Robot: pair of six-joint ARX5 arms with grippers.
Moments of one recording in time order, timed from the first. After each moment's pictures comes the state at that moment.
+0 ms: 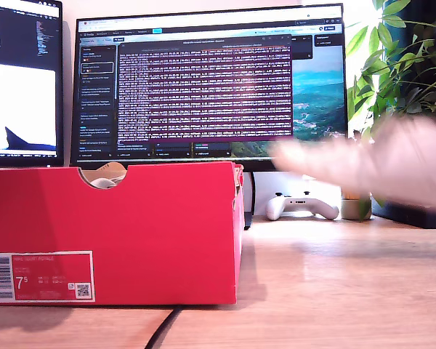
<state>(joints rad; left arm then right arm) -0.45 0.91 0.55 -0.60 -0.01 0.74 0.00 1.57 1.29 -0.93 0.03 0.31</state>
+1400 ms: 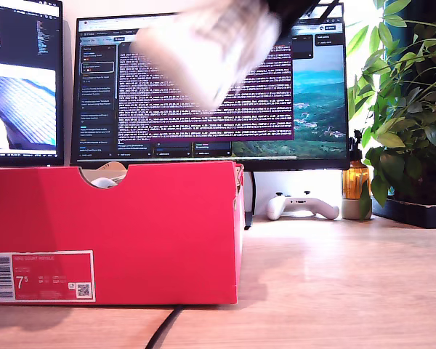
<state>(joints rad) -0.45 0.91 0.55 -0.60 -0.01 0.74 0.47 1.76 1.59 -0.29 -0.25 -0.51</state>
